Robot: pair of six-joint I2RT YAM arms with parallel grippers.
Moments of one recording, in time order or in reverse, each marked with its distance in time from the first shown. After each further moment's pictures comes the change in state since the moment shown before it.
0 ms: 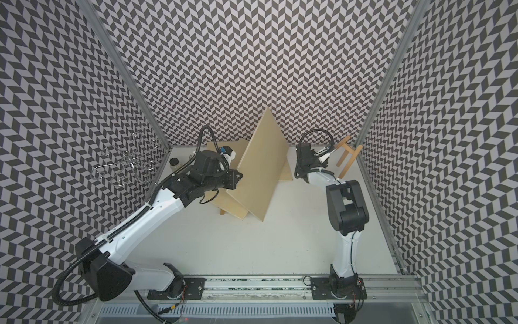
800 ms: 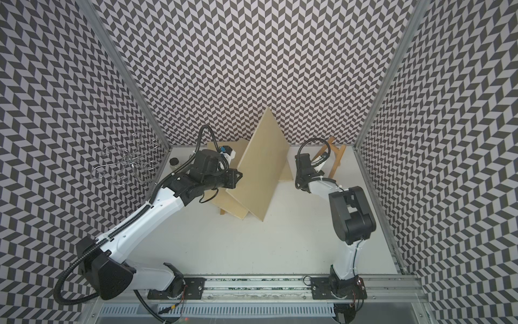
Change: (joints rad) left arm 0.006 0.008 0.005 -0.002 0.018 0.004; right arm 0.029 -0.243 -0.286 -0.020 -0.398 0.016
